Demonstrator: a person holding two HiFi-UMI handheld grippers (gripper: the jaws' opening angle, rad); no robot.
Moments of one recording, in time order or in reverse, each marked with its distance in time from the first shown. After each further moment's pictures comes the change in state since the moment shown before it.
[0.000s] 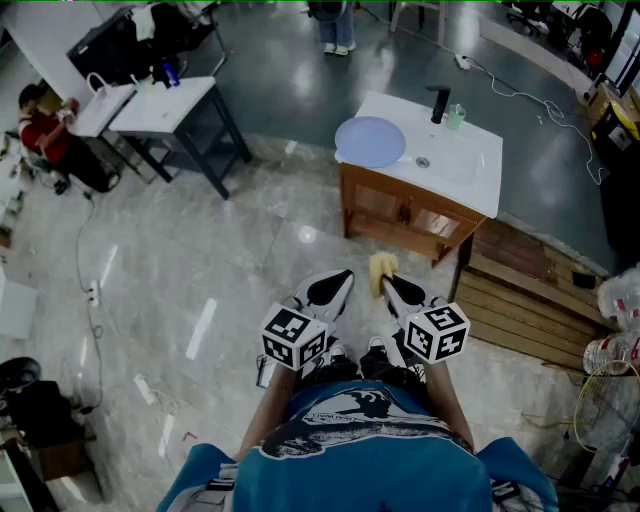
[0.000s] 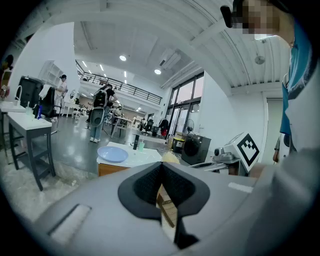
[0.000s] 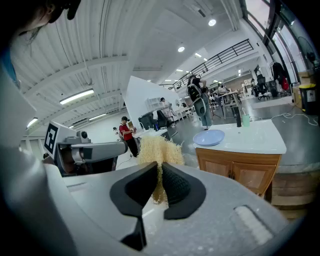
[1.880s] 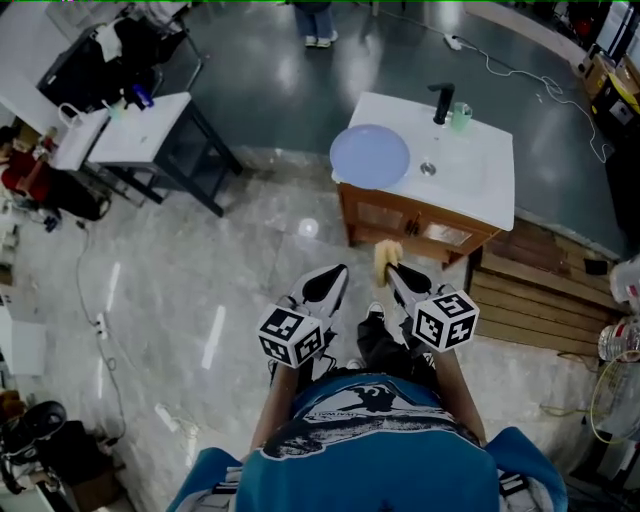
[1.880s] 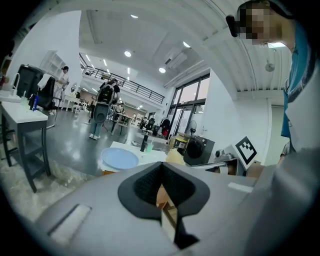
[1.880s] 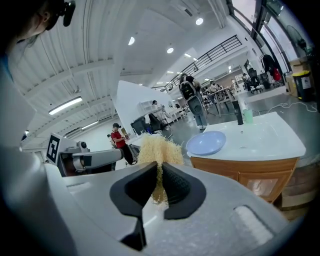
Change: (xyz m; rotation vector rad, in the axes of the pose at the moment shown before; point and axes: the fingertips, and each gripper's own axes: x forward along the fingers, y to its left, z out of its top) left arm 0.070 0.117 0.021 -0.062 0.004 -0.012; right arm 0.103 -0.071 0.047 0.102 -0.028 -0.024
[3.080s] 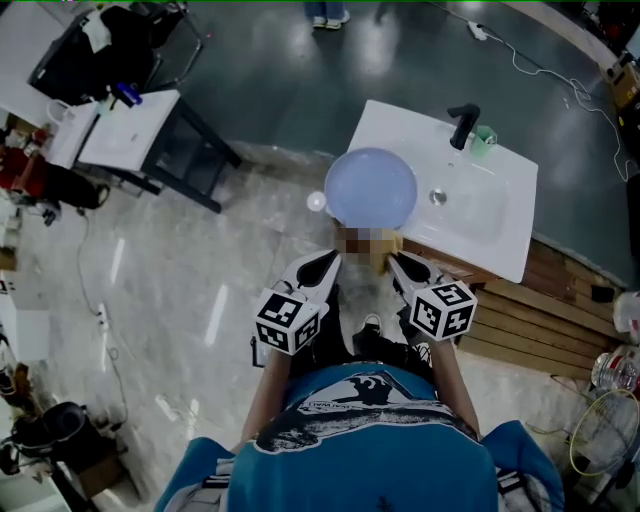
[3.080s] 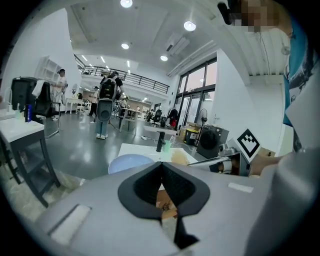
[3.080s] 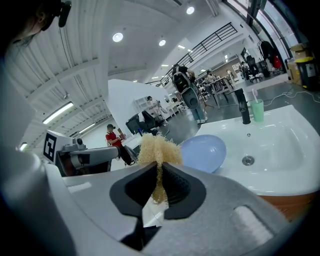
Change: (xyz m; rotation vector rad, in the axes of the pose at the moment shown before) left arm 0.138 0.103 0.049 0.067 0.123 0.103; right arm 0.109 -0.123 0.075 0.077 0.061 0.022
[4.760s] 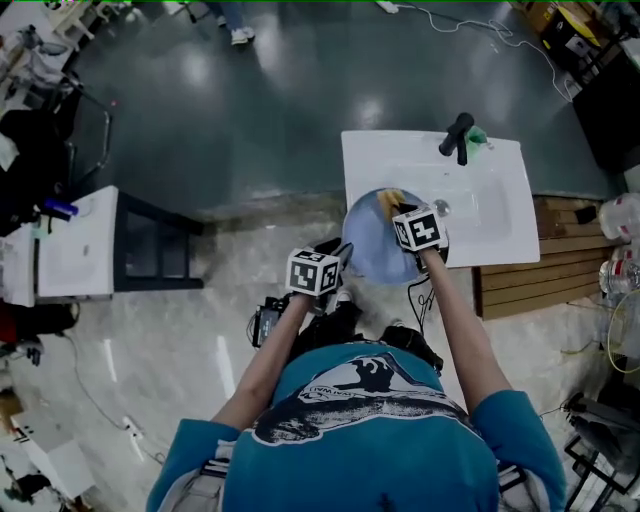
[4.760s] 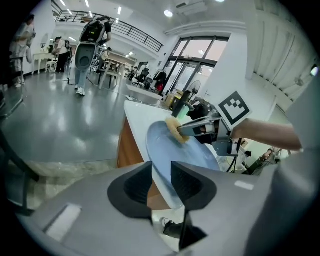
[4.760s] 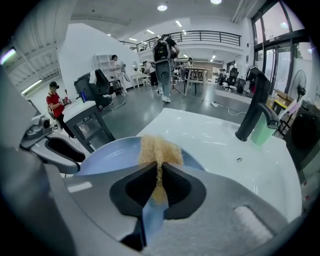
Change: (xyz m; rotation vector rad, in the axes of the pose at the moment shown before) left arm 0.186 0.205 -0.077 -0.039 0.469 -0.307; right arm 0.206 -0.196 0.042 -0.089 0.333 -0.599
